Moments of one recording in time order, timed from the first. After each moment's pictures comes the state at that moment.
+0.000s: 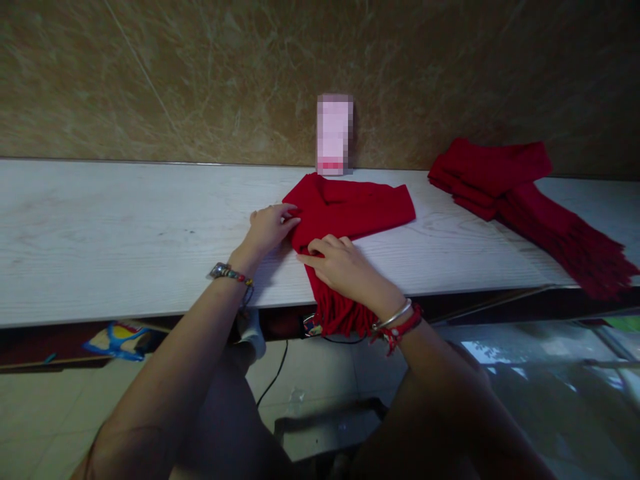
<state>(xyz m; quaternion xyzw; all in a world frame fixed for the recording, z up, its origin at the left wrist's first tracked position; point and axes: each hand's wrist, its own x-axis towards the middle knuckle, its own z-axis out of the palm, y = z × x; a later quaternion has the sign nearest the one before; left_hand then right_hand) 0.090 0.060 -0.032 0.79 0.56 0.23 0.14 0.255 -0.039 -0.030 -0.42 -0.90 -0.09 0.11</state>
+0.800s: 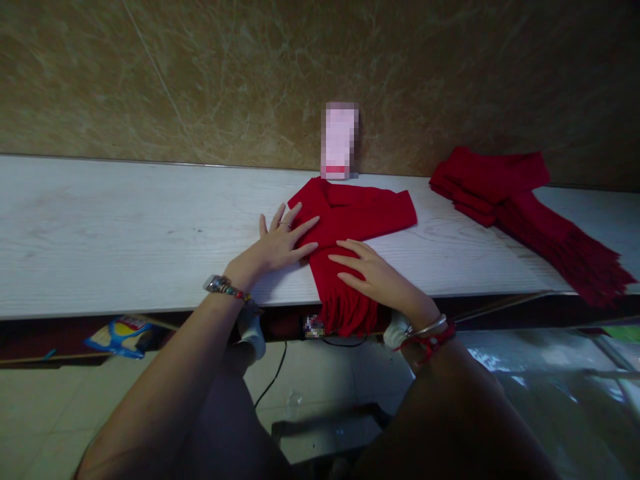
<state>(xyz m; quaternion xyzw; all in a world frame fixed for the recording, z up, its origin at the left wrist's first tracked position) 0.089 0.025 -0.029 0.86 0.51 0.07 0.08 0.300 -0.050 -0.036 -0.46 -0.87 0.05 0.17</state>
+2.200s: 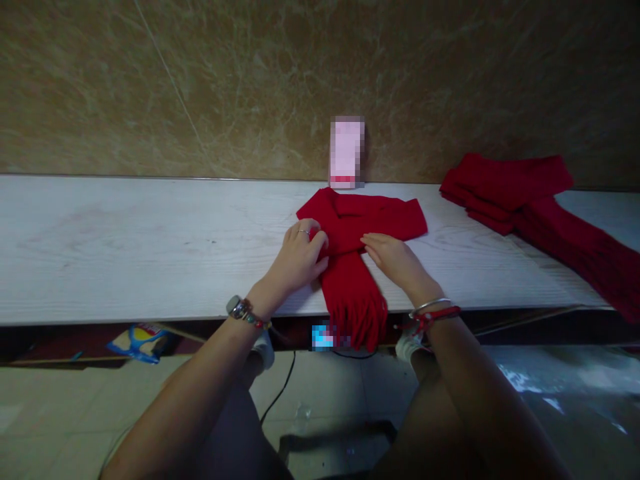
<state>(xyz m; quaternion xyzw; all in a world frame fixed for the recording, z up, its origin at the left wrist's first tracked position) 0.108 0.002 -0.024 0.87 0.45 0.18 -0.01 0.323 0.001 -0.046 -0.53 -0.83 -0.06 0.19</state>
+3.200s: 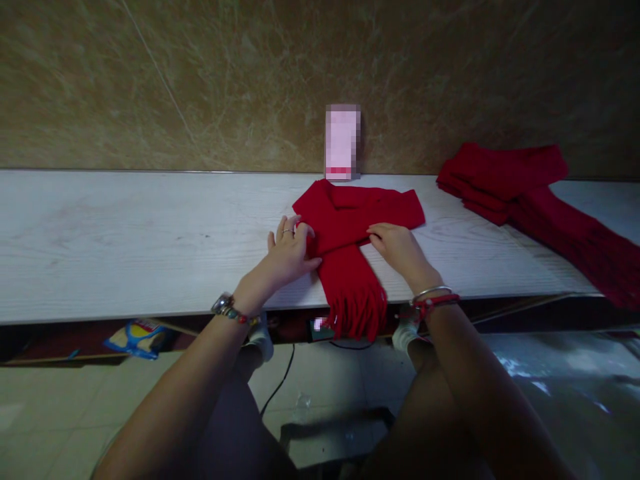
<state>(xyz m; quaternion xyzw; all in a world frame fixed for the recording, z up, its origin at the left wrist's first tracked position) 0.100 0.004 -0.024 0.82 0.55 0.14 0.11 0.332 0.004 -0.043 -0.59 -0.78 -0.05 0.21</state>
